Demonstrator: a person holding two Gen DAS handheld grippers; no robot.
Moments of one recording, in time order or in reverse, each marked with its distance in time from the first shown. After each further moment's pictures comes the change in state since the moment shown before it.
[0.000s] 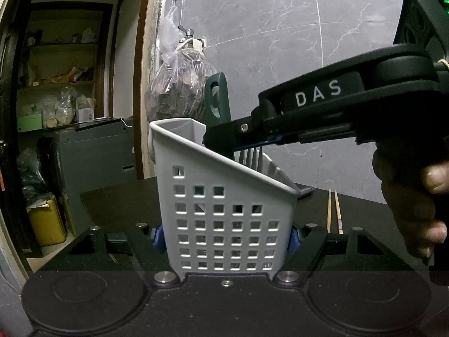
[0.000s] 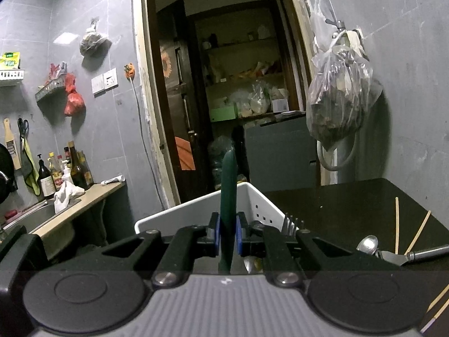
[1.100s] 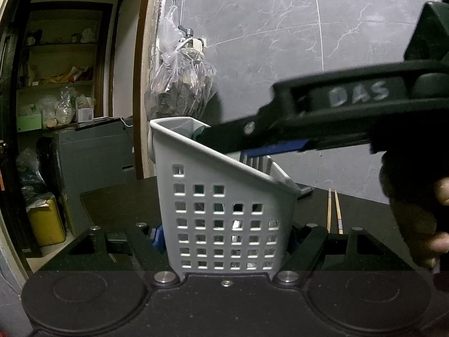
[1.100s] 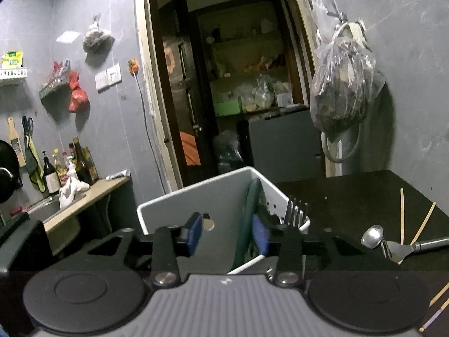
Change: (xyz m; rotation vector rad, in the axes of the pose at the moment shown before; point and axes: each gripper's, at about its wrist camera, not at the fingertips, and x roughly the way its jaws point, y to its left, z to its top) left arm 0.000 -0.001 0.000 0.000 0.003 0.000; right arm -0.004 0.001 -0.008 0.008 0.011 0.026
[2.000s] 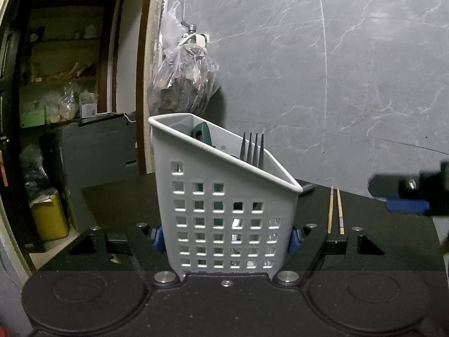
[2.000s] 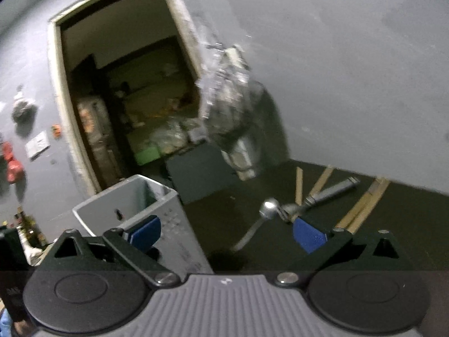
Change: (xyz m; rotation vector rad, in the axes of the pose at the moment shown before) left arm 0.002 -0.004 0.002 -0.011 0.020 0.016; right arm -0.101 -0.057 -0.079 0.315 -0.180 -0.325
